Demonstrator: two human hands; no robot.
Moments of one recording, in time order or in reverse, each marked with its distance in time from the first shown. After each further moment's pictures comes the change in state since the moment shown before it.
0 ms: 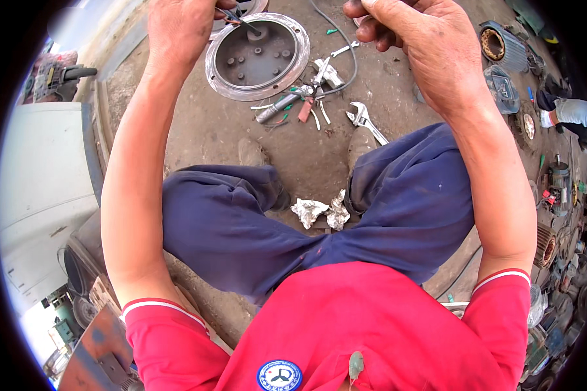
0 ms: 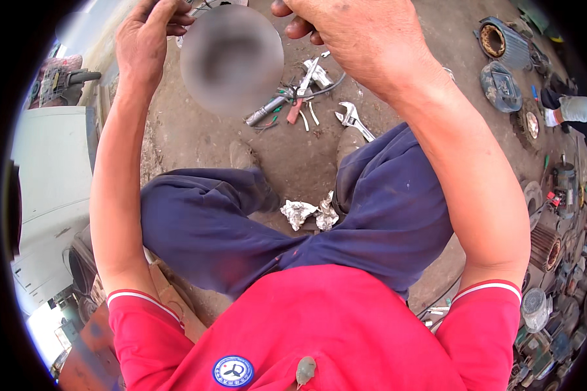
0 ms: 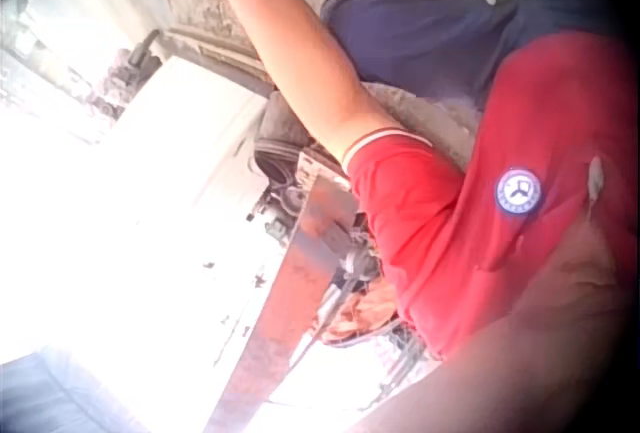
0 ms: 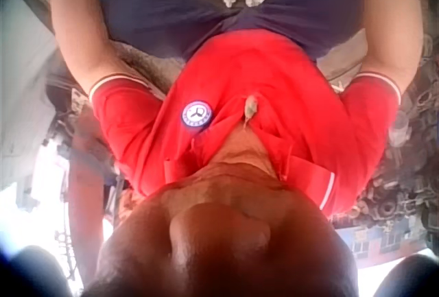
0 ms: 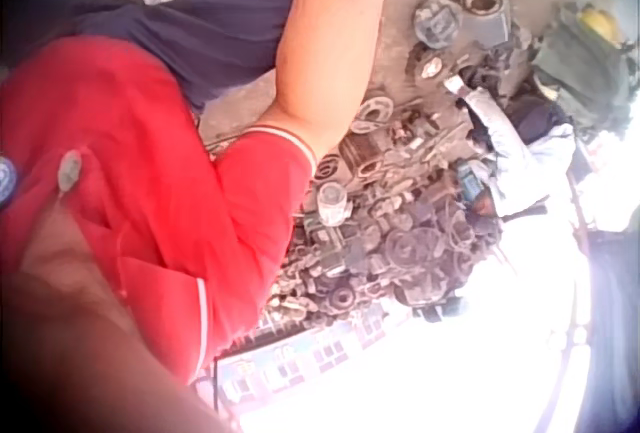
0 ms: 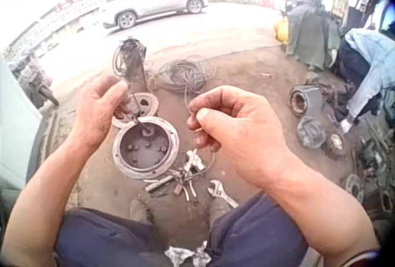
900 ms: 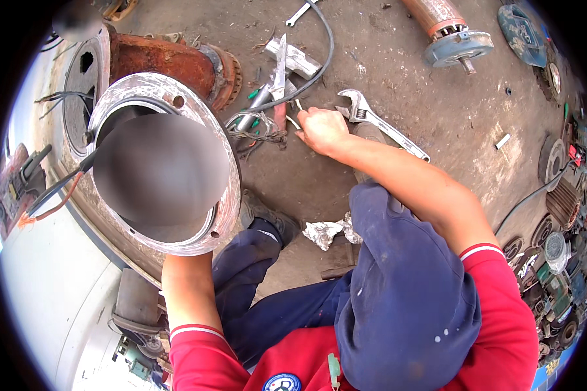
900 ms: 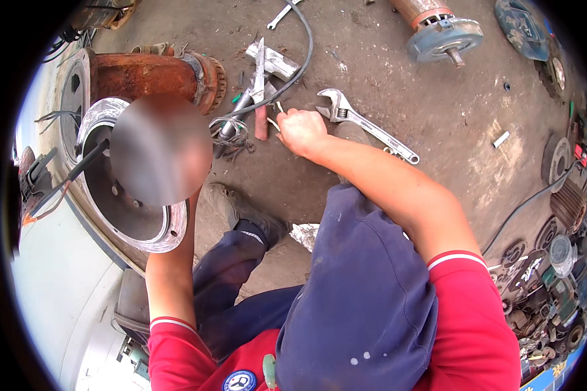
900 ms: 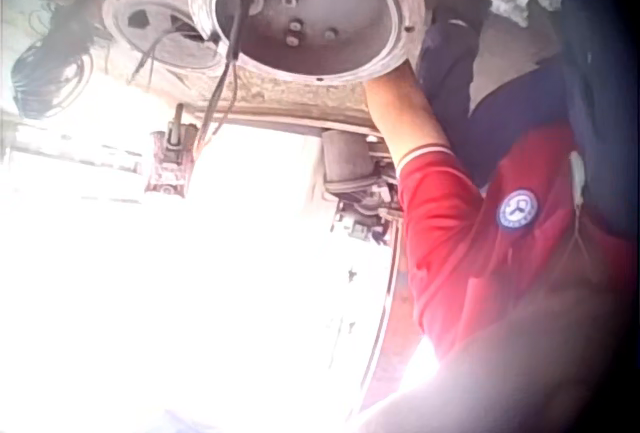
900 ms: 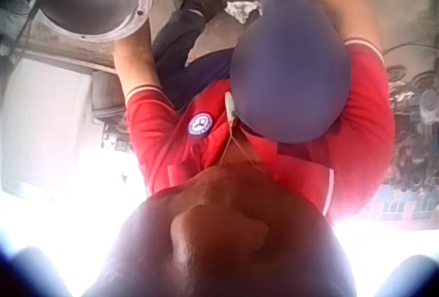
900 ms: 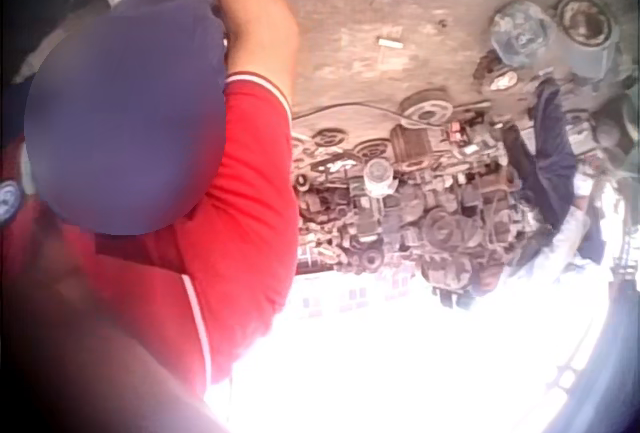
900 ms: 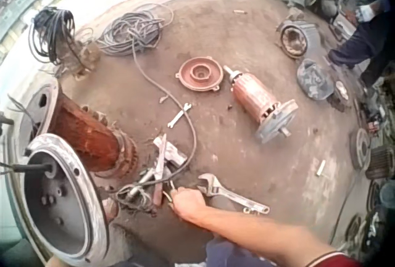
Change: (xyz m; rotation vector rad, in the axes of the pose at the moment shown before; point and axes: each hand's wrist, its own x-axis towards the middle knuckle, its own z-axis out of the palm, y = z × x) left_hand -0.215 -0.408 -0.028 1.147 -0.919 -0.440; right_hand 0.026 0.433 0.029 -1.030 -0.454 0.361
